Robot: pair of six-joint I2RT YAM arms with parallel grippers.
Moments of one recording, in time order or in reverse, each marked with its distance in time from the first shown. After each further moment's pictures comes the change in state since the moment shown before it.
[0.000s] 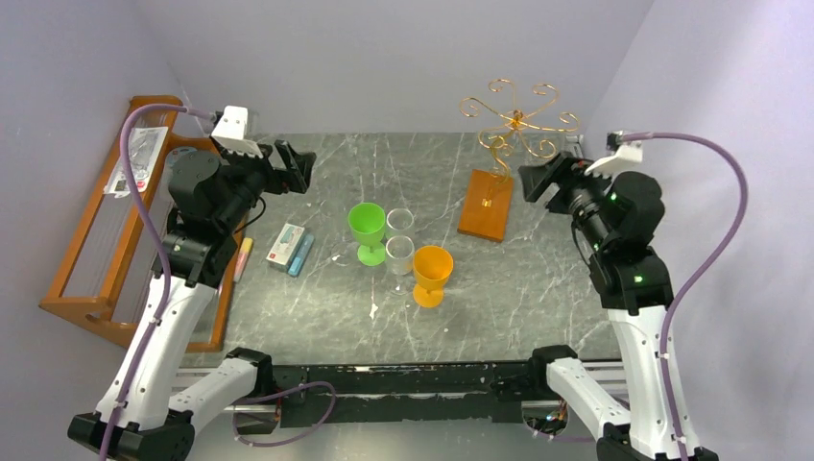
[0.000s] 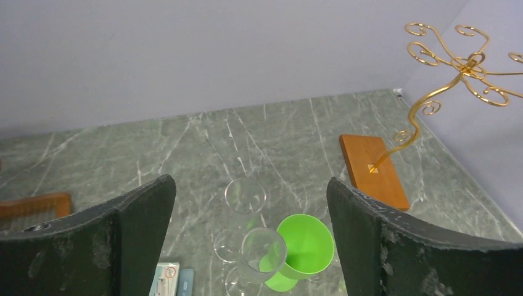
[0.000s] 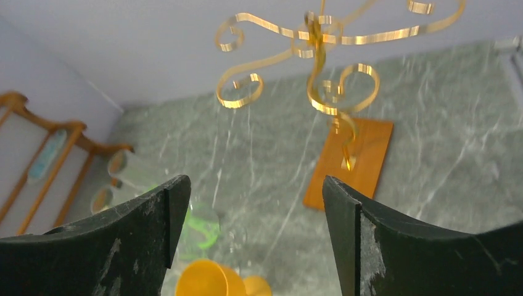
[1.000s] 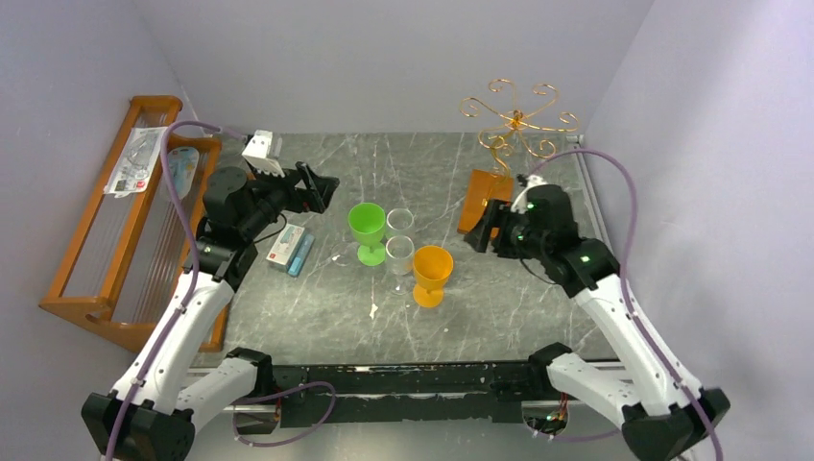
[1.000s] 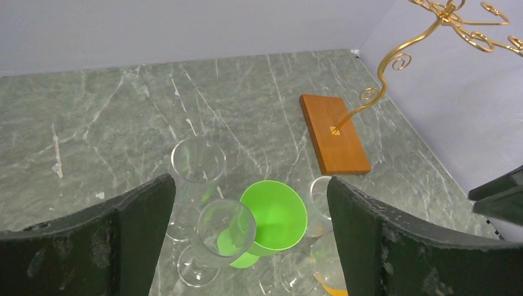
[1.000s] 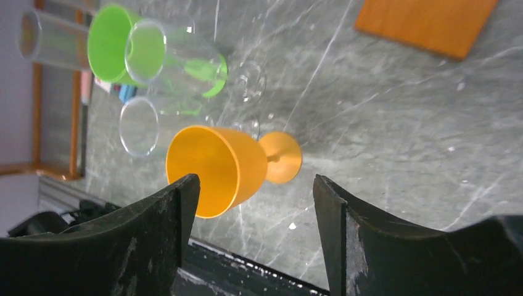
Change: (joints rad) left arm 0.000 0.003 -0.254 0.183 0.153 -0.126; right arm 0.230 0.068 -0.232 -0.231 -0.069 0.134
